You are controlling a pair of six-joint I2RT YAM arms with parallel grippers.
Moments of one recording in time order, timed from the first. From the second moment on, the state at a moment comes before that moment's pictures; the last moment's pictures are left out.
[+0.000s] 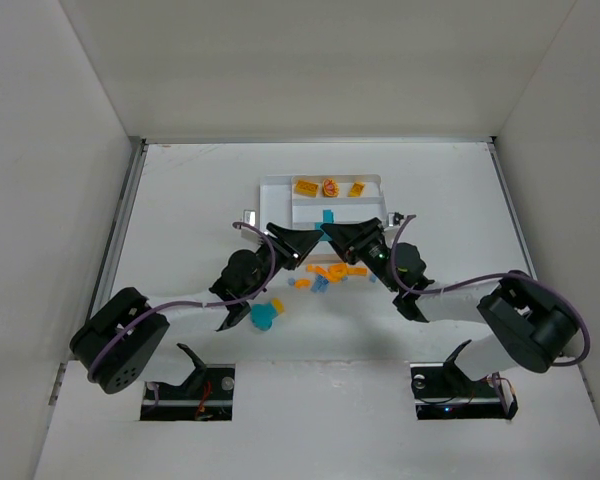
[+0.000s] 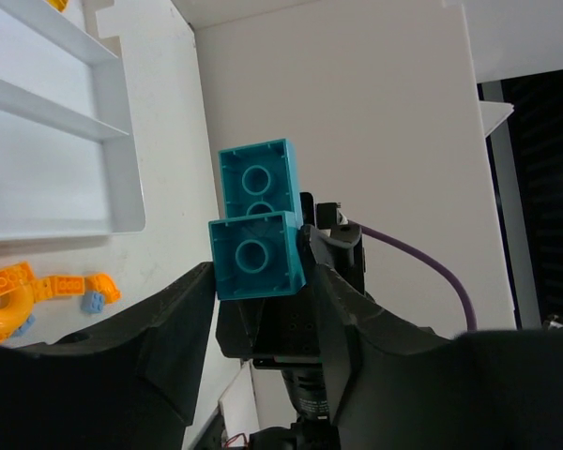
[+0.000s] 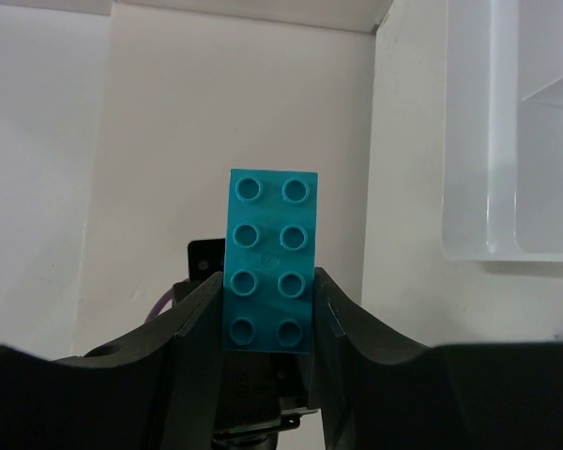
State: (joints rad) left arm -0.76 1.33 0.37 1.00 -0.08 -1.35; right arm 0.72 1.45 0.43 1.09 0.07 1.46
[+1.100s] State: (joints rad) left arm -0.76 1.29 0.37 1.00 -0.10 -1.34; right arm 0.72 1.41 0.42 1.10 0.10 1.43
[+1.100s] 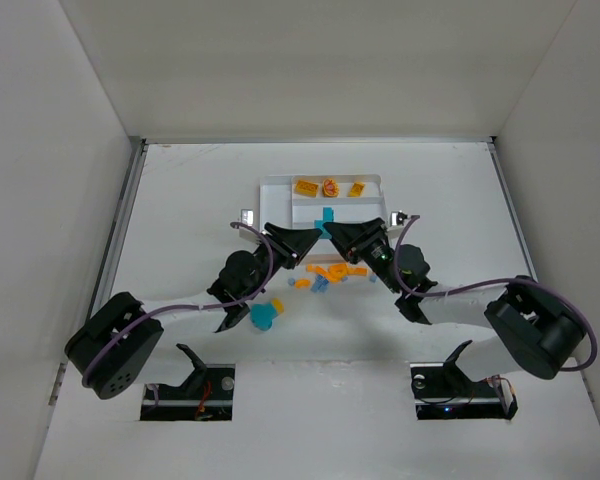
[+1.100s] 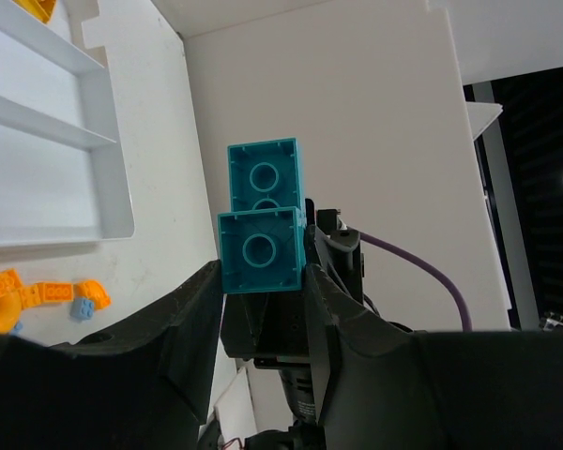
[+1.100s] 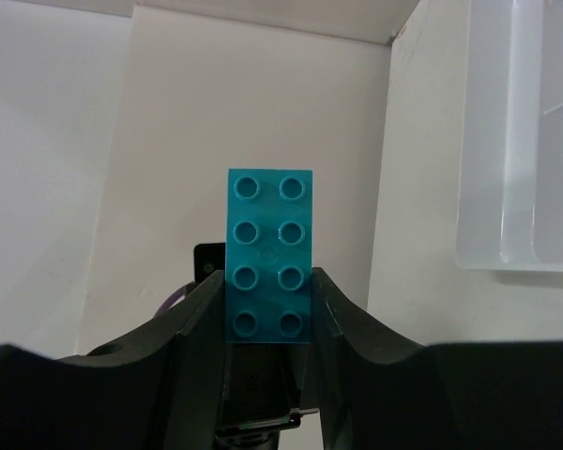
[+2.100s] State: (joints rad) left arm -0.58 1.37 0.61 0.54 -0.01 -0.99; right arm 0.55 1.60 0.88 0.28 0.29 0.94
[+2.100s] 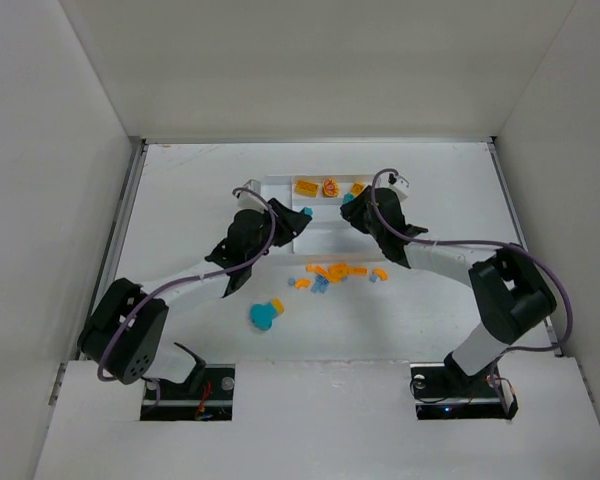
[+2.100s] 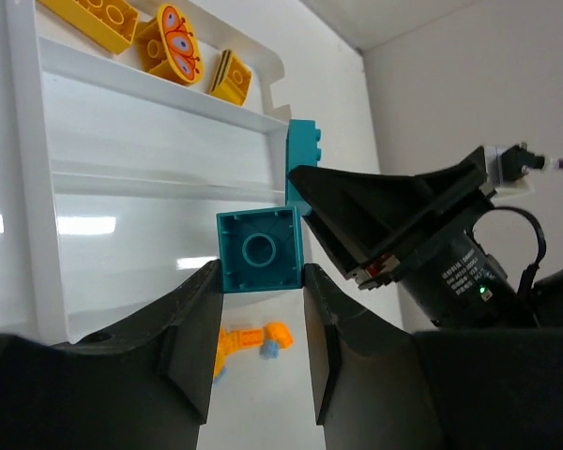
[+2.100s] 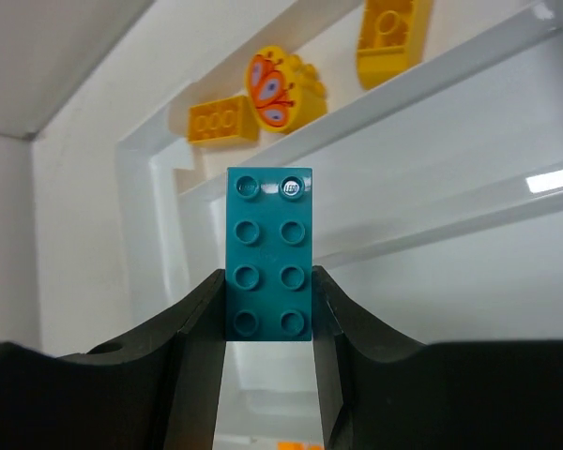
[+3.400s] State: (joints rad) left arm -0.59 1.82 1.16 0.10 0.09 -0.68; right arm 0.48 1.60 0.94 0.12 0.36 0.95
